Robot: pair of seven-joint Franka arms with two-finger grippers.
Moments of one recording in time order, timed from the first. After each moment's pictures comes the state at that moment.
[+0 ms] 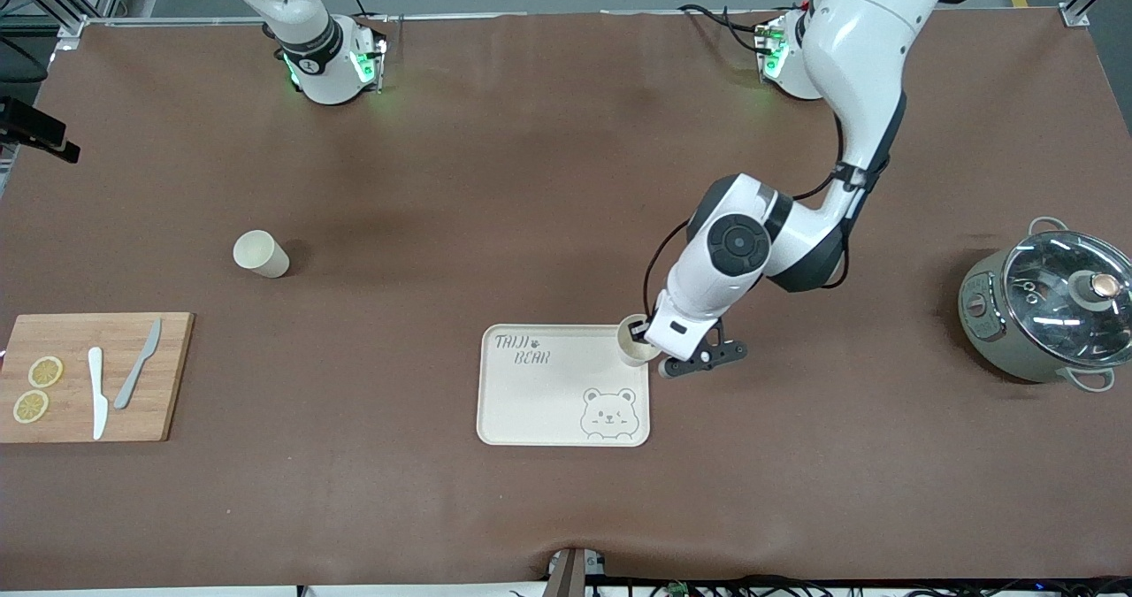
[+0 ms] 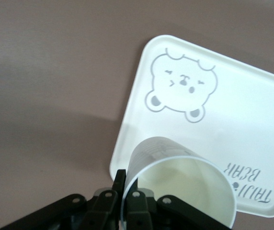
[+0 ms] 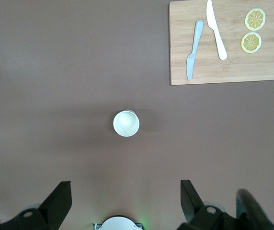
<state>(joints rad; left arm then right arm) -0.38 0.69 -0.21 -1.49 0.04 2.31 -0.83 -0.07 -0.08 -0.10 -1.61 -0.01 1.44 -0.14</state>
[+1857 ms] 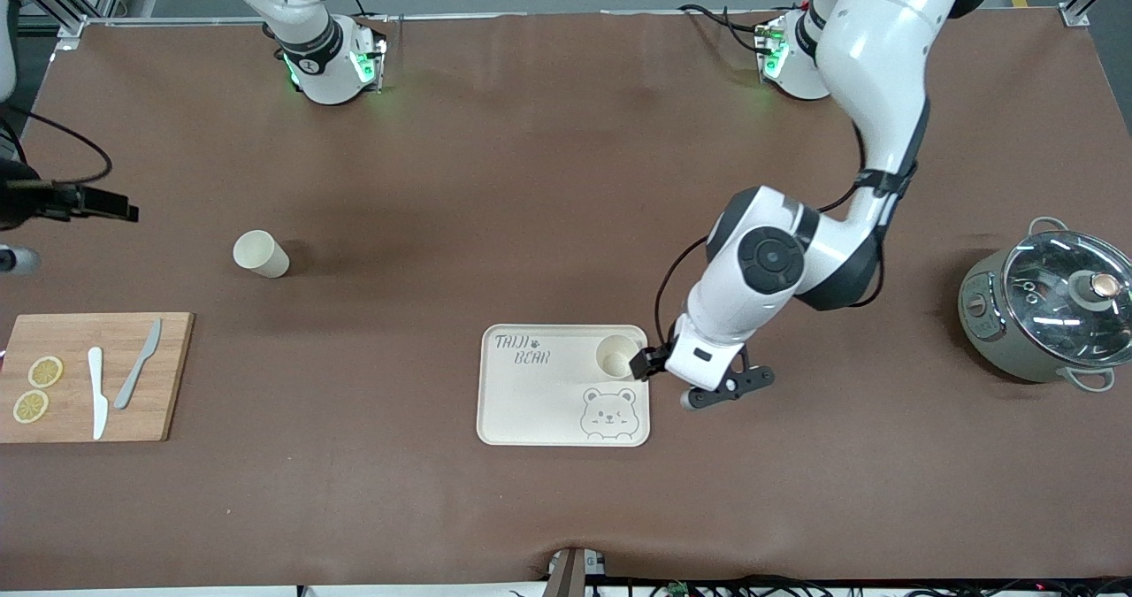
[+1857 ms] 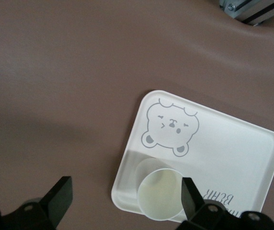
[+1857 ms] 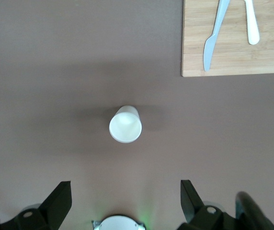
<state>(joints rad) -0.32 0.66 -0.19 -1.34 0.04 2.17 -0.79 -0.09 0.17 -0.09 -1.62 0.00 1.52 -0.14</state>
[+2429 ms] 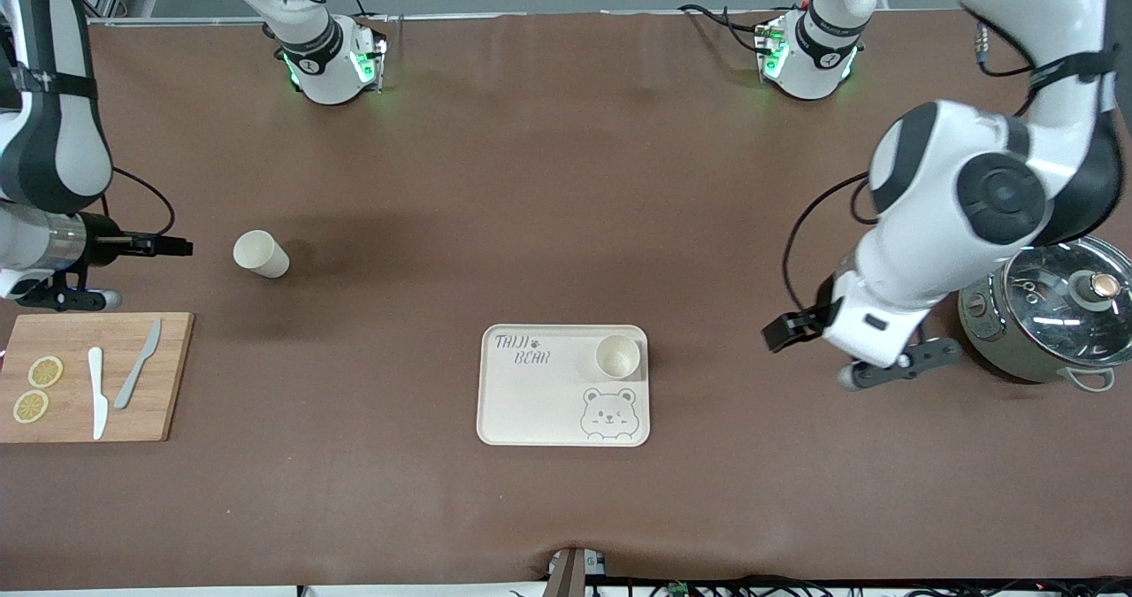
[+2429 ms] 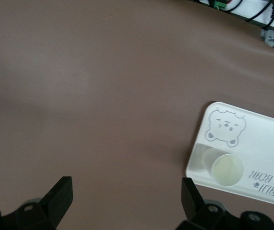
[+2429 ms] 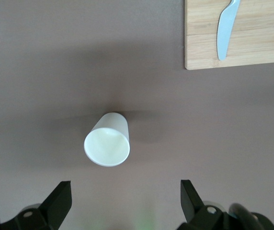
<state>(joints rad) -0.13 0.41 -0.18 -1.34 0.04 1.83 -0.57 -0.13 0.20 -0.10 -1.91 0.00 1.80 -0.14</state>
